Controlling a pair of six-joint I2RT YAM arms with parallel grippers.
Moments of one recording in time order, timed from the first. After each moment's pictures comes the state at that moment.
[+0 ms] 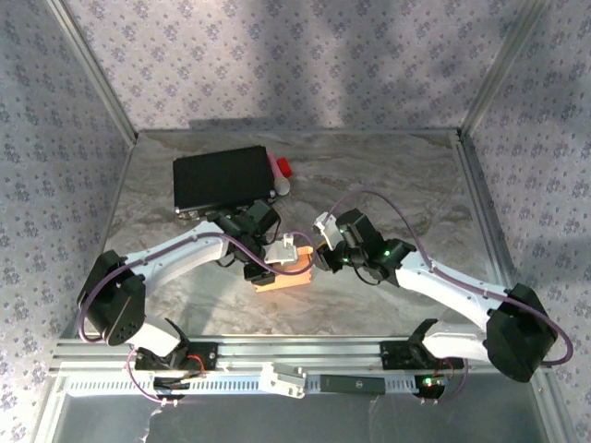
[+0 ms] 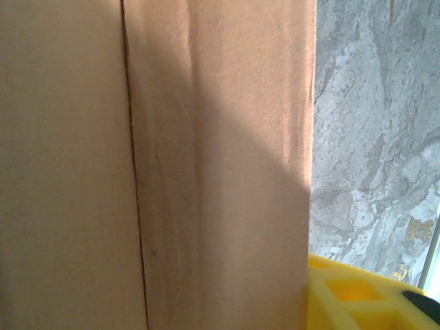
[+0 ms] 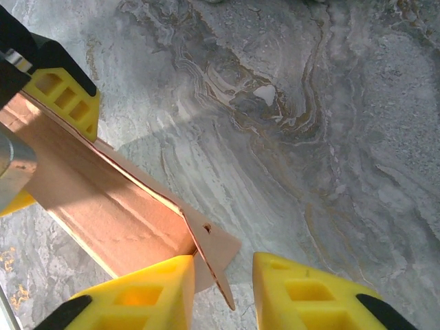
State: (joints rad) left arm -0.79 1.48 1.06 -0.90 0.19 0.61; right arm 0.76 1.20 0.74 -0.29 -0.17 0.09
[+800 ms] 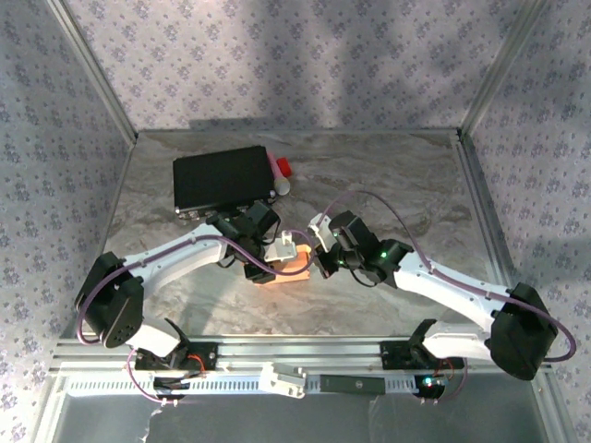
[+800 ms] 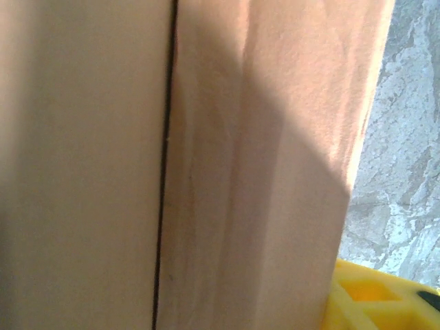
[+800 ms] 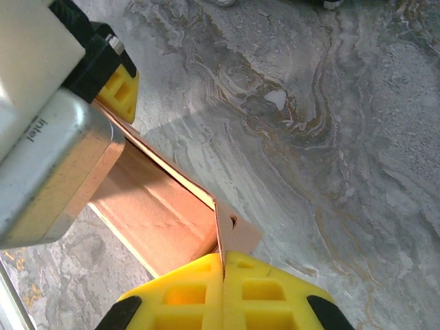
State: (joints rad) left arm -0.79 1.47 1.03 -0.83 0.12 0.55; right arm 0.83 1.20 0.79 -0.34 -0.09 0.13
